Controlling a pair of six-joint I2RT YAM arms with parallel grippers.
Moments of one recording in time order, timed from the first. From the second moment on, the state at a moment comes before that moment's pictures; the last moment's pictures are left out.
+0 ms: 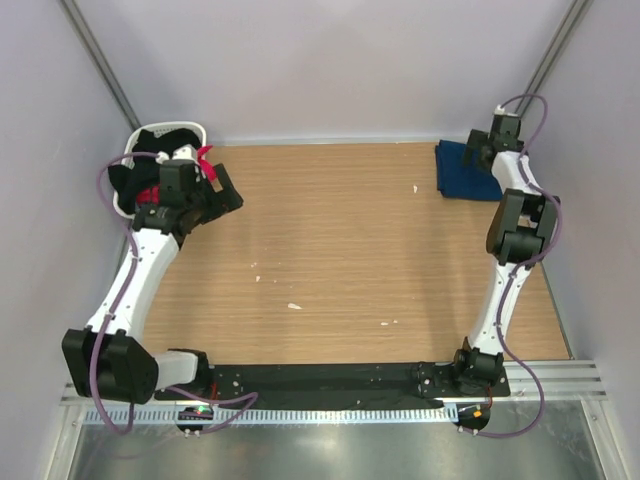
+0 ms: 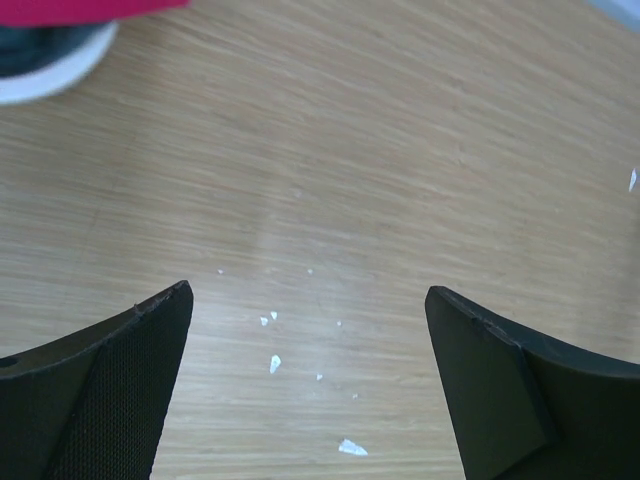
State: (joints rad) left arm -0.14 1.26 1.16 -0.56 -0.01 -0.48; right arm -0.22 2.33 1.95 -0.35 0.14 0.07
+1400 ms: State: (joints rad) left arm 0.08 0.82 0.83 -0.60 0.10 -0.53; right arm -0.19 0.75 0.47 -0.13 -0.18 0.55
